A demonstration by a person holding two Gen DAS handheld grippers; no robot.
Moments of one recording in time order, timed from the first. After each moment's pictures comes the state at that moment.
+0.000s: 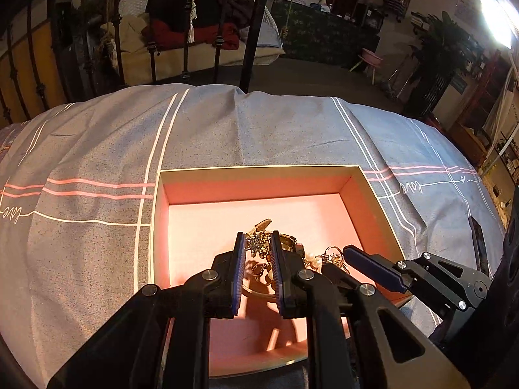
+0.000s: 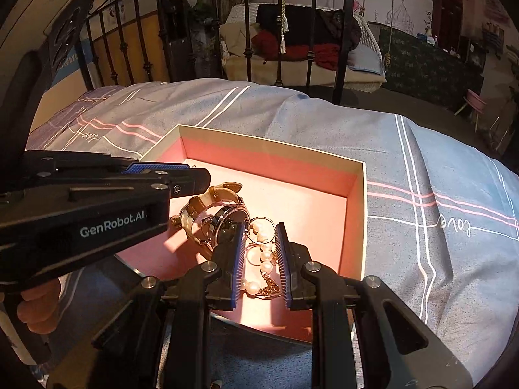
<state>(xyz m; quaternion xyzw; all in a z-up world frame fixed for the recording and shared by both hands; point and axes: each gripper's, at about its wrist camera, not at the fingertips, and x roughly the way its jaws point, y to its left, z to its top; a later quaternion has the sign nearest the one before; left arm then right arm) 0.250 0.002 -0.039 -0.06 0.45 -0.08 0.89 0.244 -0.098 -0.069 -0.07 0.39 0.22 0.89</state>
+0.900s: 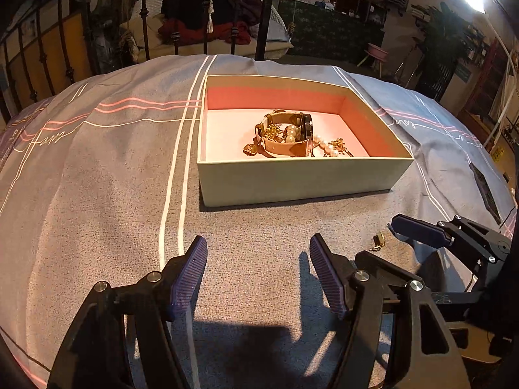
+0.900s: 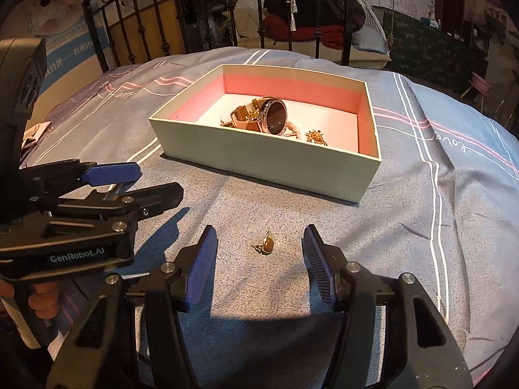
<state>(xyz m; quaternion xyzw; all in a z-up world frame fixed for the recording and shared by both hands) 0.125 0.006 -0.072 -0.02 0.44 -0.05 0.90 0.140 -0.116 -0.092 -0.06 0.42 0.23 0.88</state>
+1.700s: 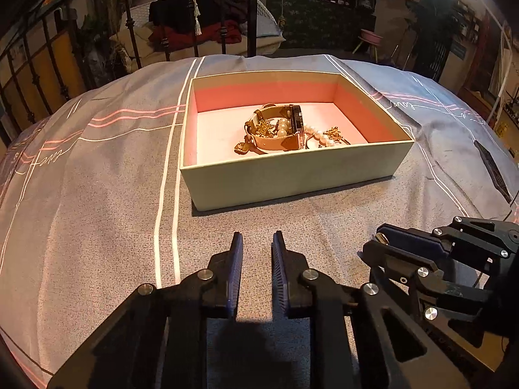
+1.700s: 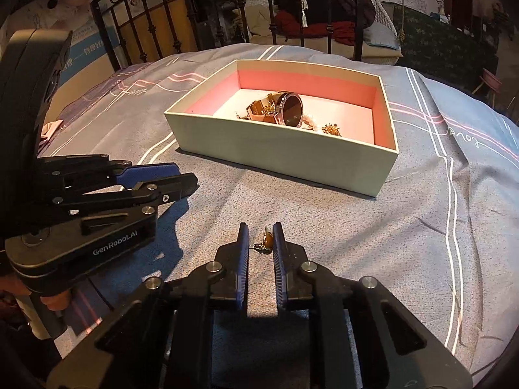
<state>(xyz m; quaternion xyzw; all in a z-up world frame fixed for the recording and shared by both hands) 0.125 -0.004 -0.073 0.02 0.45 -0.05 0.89 0.134 -0.117 -0.090 -0.04 0.42 0.26 0.87</state>
